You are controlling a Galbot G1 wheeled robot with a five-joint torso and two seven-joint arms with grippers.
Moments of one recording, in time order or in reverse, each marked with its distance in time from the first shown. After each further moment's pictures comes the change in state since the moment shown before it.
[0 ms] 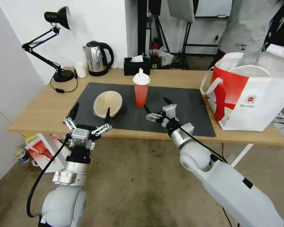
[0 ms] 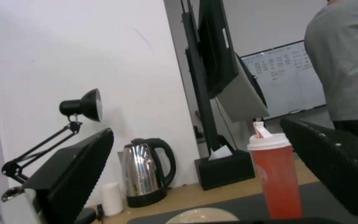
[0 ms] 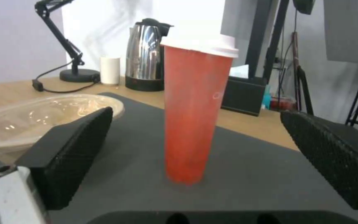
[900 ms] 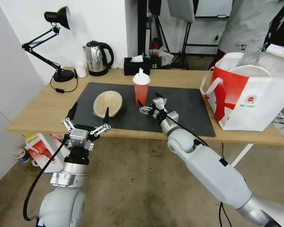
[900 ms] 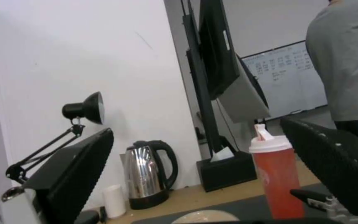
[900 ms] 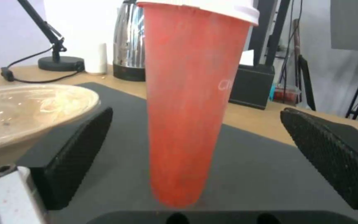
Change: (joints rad) left arm 0.010 -0.002 -0.004 -0.017 0.006 0.001 0.001; right arm 0.159 0.127 -0.049 -0.243 0.006 -0.007 -0.031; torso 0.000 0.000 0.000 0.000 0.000
